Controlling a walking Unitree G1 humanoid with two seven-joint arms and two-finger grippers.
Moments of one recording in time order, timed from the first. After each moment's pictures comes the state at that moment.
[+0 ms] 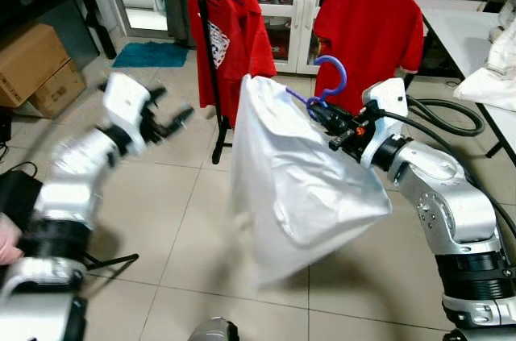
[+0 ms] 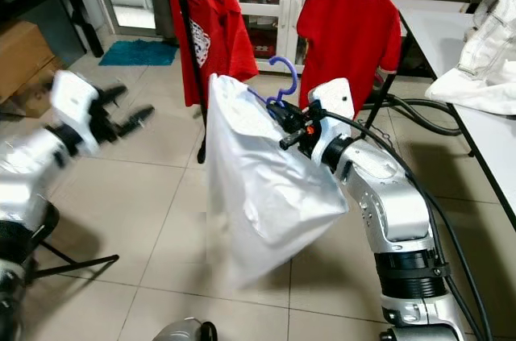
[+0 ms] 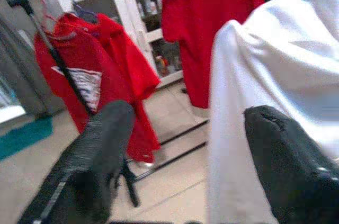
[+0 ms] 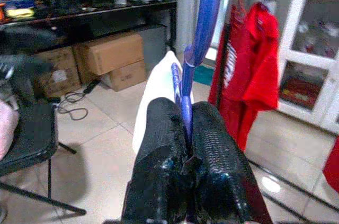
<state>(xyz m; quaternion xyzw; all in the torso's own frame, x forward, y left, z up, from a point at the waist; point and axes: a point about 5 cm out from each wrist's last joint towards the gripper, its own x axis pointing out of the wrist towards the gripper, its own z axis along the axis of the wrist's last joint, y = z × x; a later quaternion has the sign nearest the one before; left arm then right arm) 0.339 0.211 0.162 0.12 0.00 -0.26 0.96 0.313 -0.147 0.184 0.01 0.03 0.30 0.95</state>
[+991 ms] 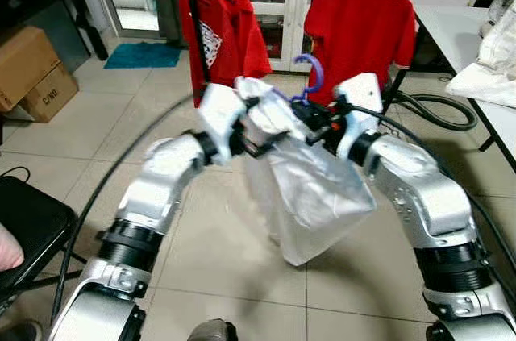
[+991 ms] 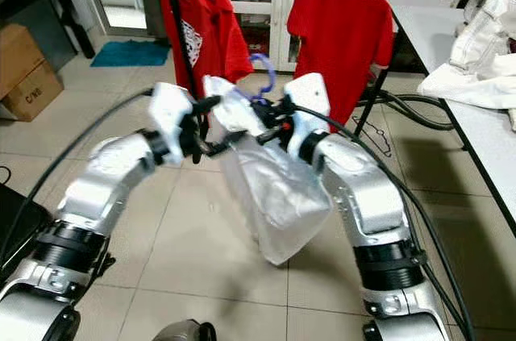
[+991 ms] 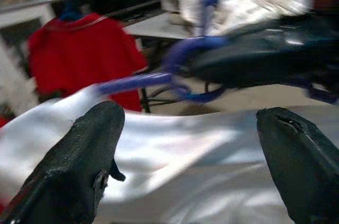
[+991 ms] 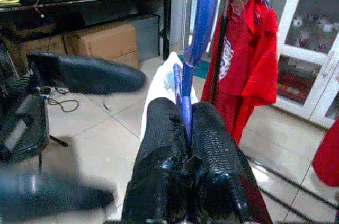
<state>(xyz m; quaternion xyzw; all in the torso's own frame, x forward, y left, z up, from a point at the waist) 0.329 0.093 0.173 0.13 -0.04 -0.46 0.88 0.317 -0.111 0.192 -0.04 0.03 0.32 0.95</state>
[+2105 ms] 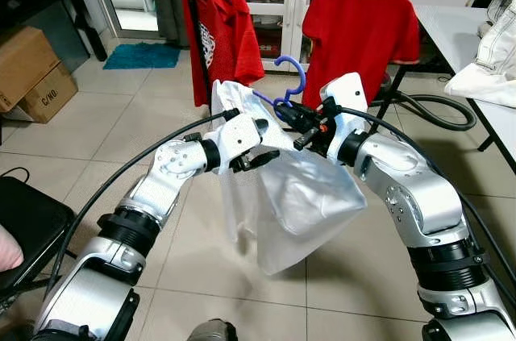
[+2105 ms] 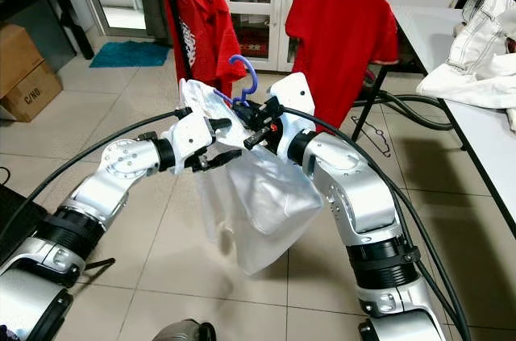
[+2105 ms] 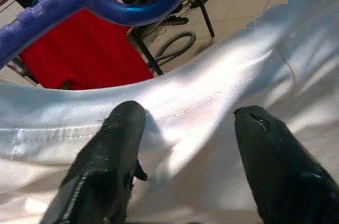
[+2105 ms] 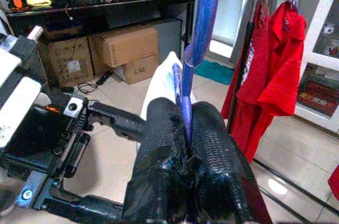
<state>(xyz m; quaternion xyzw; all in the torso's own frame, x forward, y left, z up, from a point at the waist) 0.342 0.104 0.143 0.29 -0.02 -0.47 0.84 0.314 -0.099 0.192 -0.03 0.03 0.36 0.93</state>
